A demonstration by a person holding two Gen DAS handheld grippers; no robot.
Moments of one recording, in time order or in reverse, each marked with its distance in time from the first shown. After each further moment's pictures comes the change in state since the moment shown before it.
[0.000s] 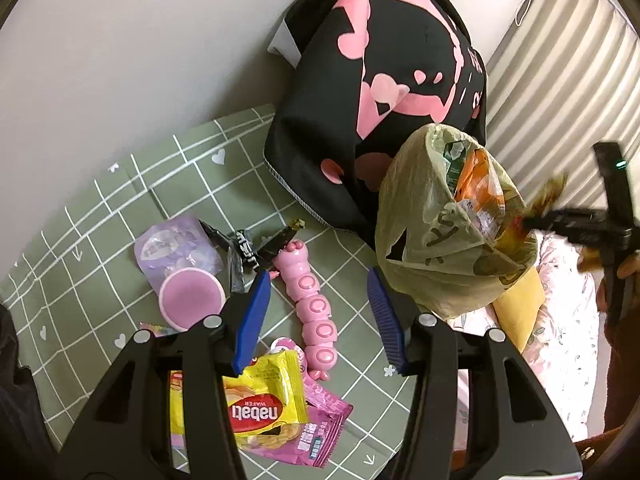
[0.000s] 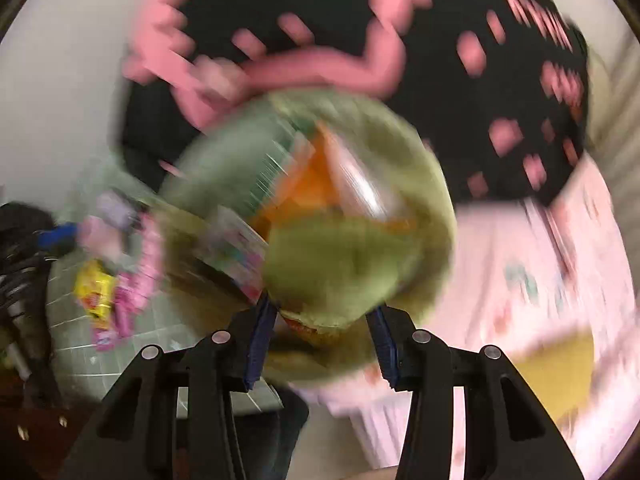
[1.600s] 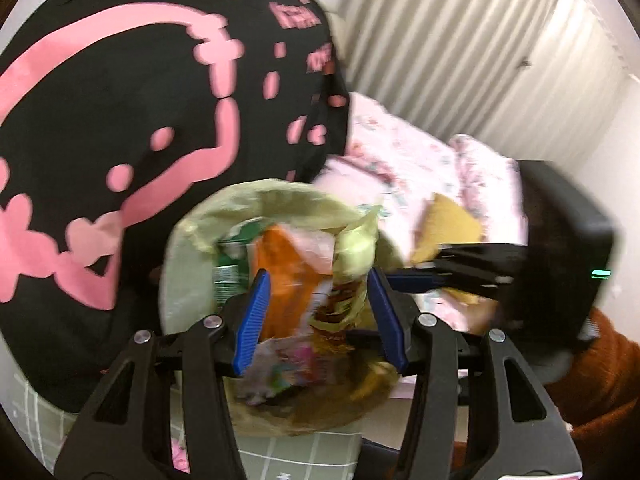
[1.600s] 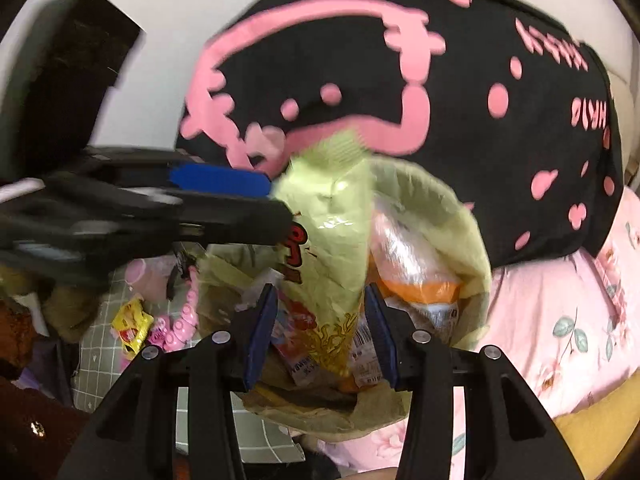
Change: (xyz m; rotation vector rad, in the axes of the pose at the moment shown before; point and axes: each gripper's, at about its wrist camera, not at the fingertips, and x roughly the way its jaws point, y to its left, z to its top) left arm 0.082 -0.187 0.113 0.424 0.116 -0.270; right arm -0.018 -0.011 -0.010 -0.054 -0.345 0.230
